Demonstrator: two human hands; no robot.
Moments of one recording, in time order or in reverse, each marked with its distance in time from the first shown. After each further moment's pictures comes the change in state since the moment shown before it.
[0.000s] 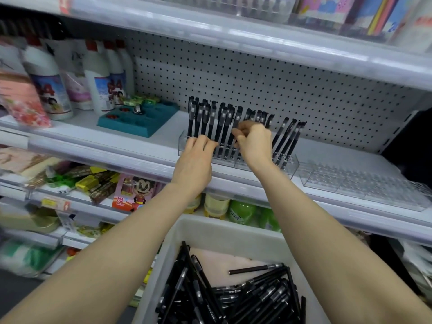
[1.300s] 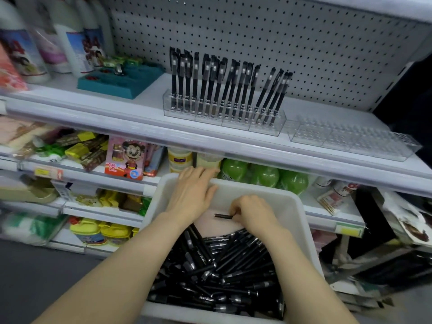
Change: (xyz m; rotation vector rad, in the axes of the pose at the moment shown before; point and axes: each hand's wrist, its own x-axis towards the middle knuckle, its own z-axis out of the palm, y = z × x) left_hand -0.136 0.035 0.037 -0.172 -0.226 0.025; right_hand -0.202 0.102 -0.032 -0.587 -0.724 0.021
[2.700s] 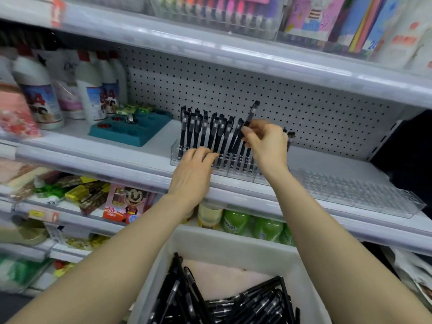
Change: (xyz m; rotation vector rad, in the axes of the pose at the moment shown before) left_hand 0.125 -0.022 -0.066 0.196 0.198 0.020; right_hand 0.111 -0.050 -0.191 0.697 0.836 -0.084
